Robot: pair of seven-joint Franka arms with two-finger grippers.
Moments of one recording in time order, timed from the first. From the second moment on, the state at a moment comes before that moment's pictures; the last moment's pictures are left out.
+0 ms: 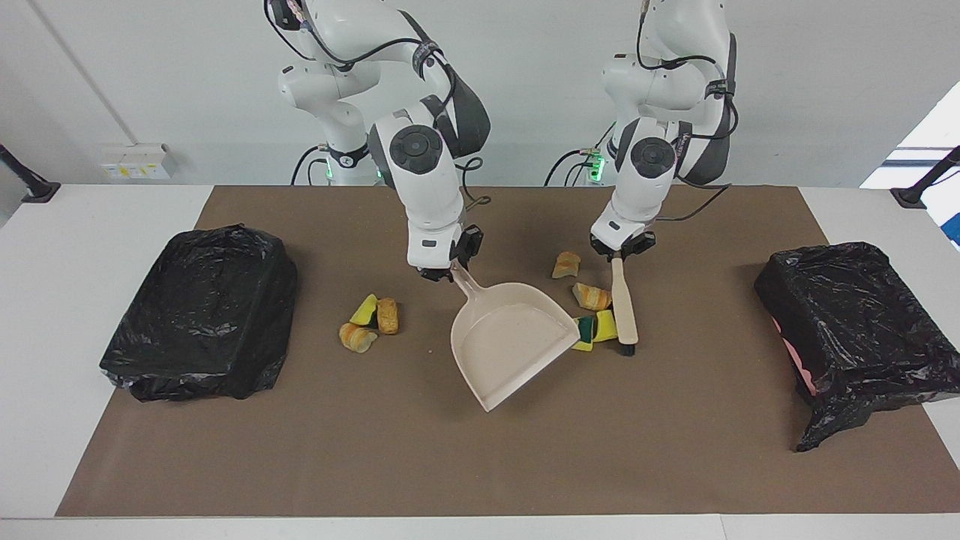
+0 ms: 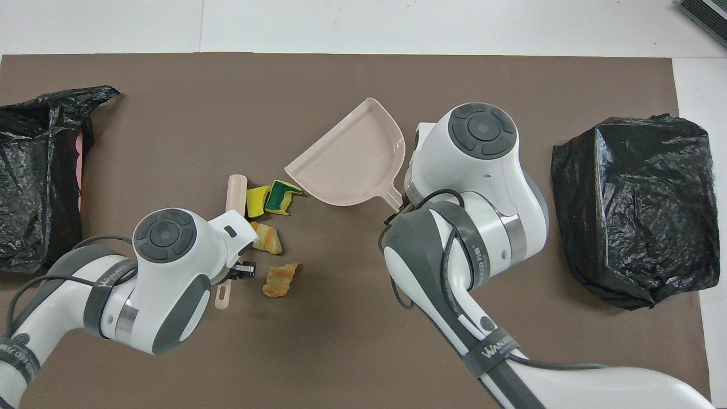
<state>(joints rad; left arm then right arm) -0.47 -0.03 0.05 -2.31 0.05 2.12 -0.32 0.50 0.29 -0.05 -1.68 0.14 1.88 -0.33</state>
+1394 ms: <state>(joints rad) -0.47 -0.02 0.06 -2.29 -0.02 2.10 -0.31 0.52 0.20 -0.05 -1.95 0.03 1.94 -0.72</state>
